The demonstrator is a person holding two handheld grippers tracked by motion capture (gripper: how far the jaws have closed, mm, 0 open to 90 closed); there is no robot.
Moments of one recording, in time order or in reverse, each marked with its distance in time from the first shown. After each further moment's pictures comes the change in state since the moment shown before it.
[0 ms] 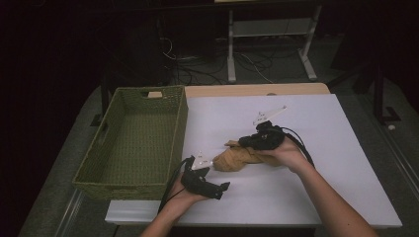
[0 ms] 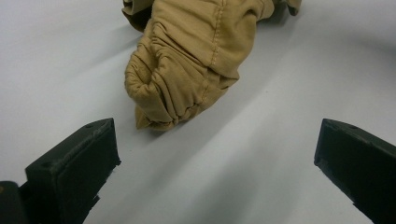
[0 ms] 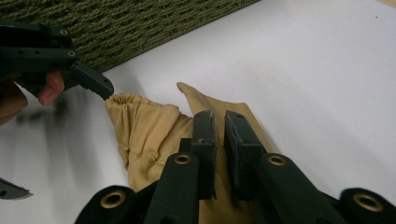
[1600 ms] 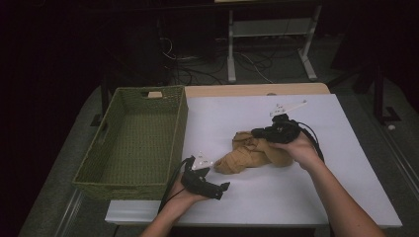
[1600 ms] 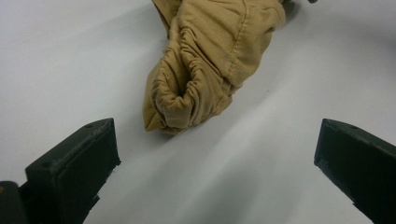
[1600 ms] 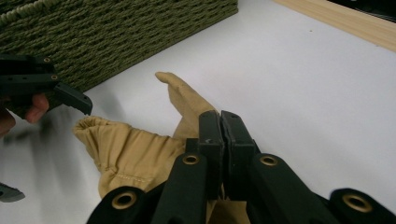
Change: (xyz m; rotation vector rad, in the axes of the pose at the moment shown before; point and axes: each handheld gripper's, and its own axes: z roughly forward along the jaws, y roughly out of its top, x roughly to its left) left arm 0.000 0.000 0.000 0.005 0.003 0.004; right arm -0.019 -0.005 -0.036 -0.078 -0.075 0.067
